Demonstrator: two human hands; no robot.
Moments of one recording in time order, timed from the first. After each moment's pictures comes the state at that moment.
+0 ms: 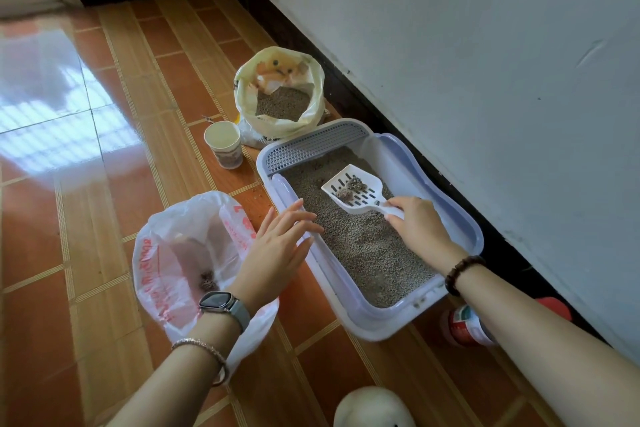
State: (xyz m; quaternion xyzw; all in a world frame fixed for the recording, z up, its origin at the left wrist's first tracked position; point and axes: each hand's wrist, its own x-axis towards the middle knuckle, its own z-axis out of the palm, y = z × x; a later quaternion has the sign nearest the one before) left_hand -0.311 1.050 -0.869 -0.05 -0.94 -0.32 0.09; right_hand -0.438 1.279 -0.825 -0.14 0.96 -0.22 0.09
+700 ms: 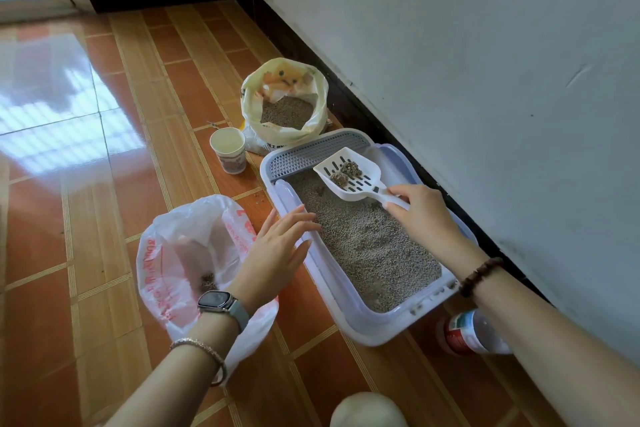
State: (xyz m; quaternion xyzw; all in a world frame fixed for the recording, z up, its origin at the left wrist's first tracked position) left_hand -0.311 1.048 -0.860 -0.05 -0.95 -0.31 0.10; right_hand -0.439 1.269 -0.779 -0.17 0.95 -0.27 0.07
